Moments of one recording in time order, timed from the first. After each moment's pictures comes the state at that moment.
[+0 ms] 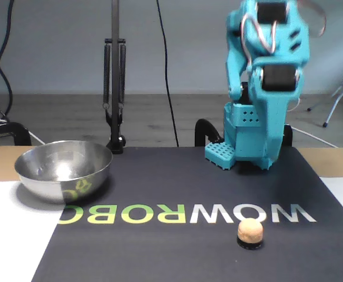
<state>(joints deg) 0.7 140.5 130.3 67.6 -1.2</state>
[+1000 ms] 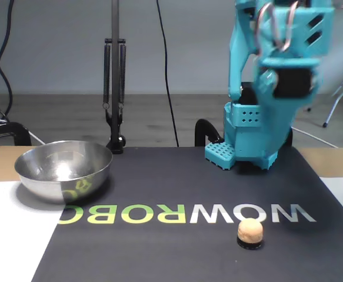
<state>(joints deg) 2.7 102.0 96.6 87.0 -13.7</state>
